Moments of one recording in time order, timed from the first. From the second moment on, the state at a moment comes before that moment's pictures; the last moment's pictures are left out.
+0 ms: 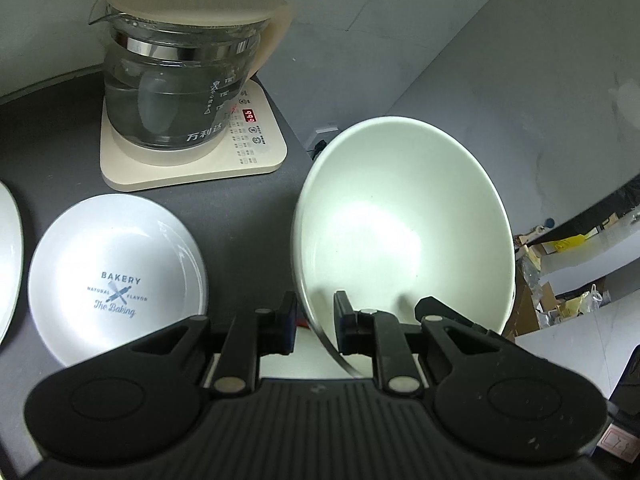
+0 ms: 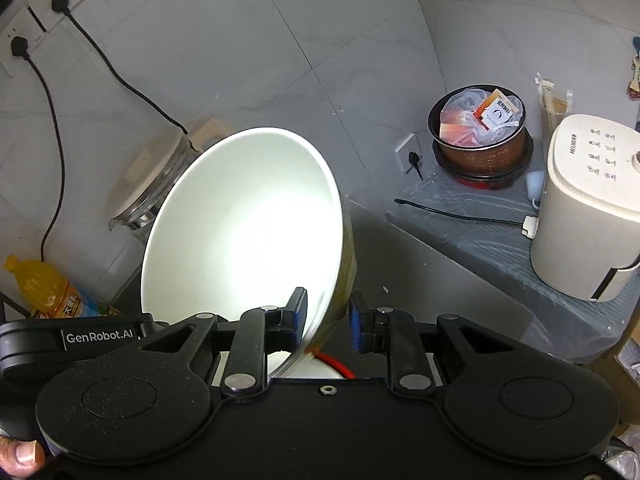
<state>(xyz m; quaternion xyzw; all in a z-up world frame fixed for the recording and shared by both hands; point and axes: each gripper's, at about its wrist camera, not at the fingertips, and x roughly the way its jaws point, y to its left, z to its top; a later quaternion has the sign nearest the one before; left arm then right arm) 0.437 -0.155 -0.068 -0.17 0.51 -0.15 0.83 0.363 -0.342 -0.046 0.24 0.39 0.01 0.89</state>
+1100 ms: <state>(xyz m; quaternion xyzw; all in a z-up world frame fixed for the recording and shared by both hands) 0.366 -0.120 -0.096 -0.17 0.55 -0.17 0.80 0.291 -0.309 -0.071 0.24 0.44 0.00 0.86</state>
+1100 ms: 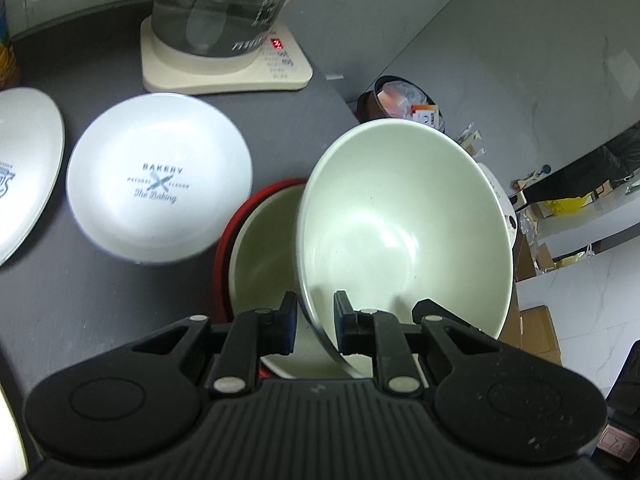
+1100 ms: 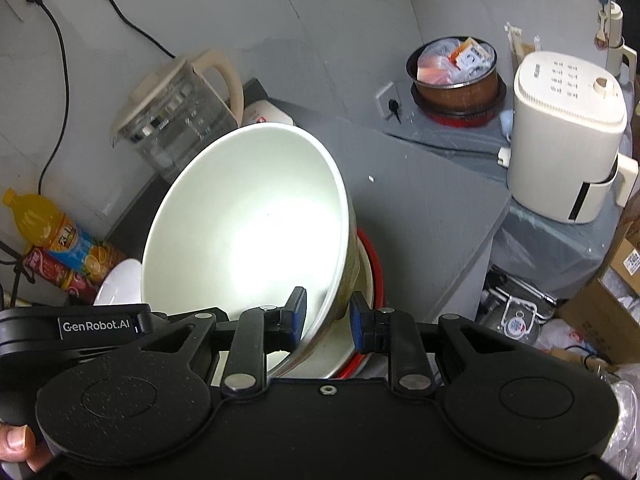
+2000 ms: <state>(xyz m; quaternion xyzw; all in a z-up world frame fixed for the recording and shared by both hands) 0.368 -0.098 -0.103 -0.18 0.58 -0.14 0.79 0.297 -0.302 -0.075 0.25 0.48 0.00 0.84</state>
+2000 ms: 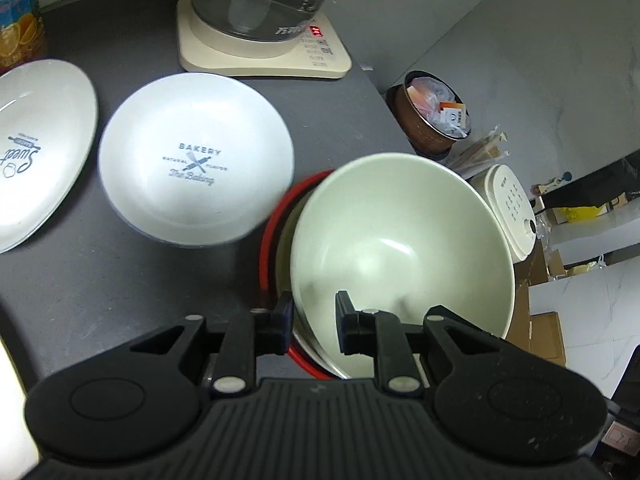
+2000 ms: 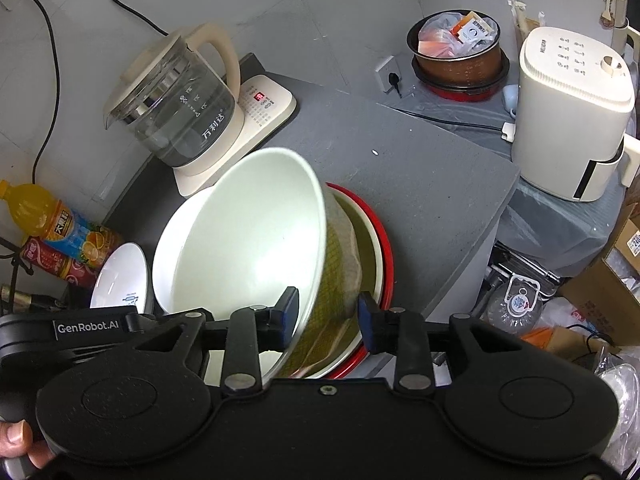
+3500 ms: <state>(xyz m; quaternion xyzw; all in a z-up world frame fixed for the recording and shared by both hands) 0.332 0.023 -0.083 -0.20 0.53 0.00 0.82 0.319 -0.198 -0.033 0.13 0.45 0.13 0.87</state>
